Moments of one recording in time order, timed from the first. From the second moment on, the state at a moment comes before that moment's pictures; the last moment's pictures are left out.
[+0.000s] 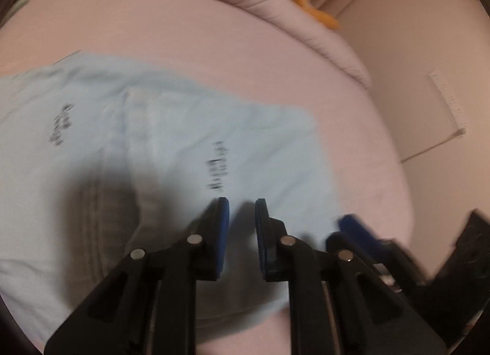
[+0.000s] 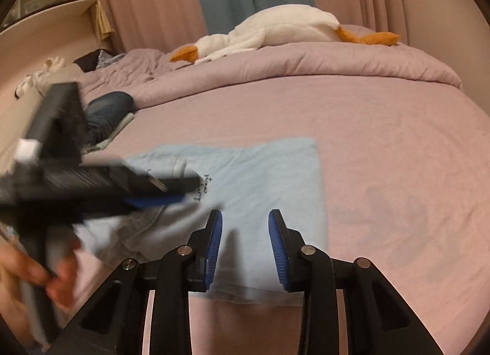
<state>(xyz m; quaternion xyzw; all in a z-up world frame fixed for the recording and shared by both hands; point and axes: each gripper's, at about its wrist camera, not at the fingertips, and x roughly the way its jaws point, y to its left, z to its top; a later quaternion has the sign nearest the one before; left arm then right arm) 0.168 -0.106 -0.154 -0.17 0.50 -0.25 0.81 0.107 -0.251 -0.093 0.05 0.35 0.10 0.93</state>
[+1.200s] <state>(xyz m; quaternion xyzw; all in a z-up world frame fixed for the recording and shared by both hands) 0.130 -0.030 -0.159 -0.18 0.47 -0.19 0.84 0.209 -0.162 -0.108 0.02 0.46 0.24 0.85</state>
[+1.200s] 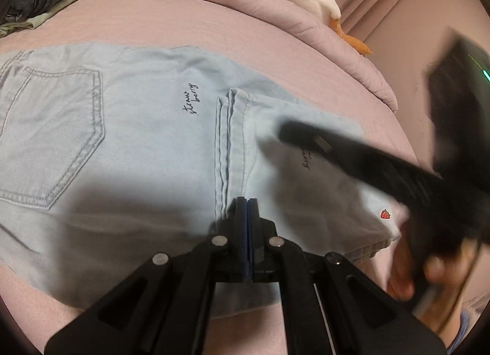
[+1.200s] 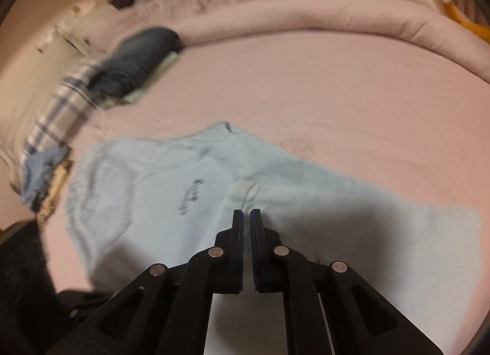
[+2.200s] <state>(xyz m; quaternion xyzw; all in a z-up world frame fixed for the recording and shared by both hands) 0.129 -0.024 -0.159 -0.18 0.48 -0.20 0.84 0.092 -0.273 -0.119 0.05 0.44 0.12 0.89</state>
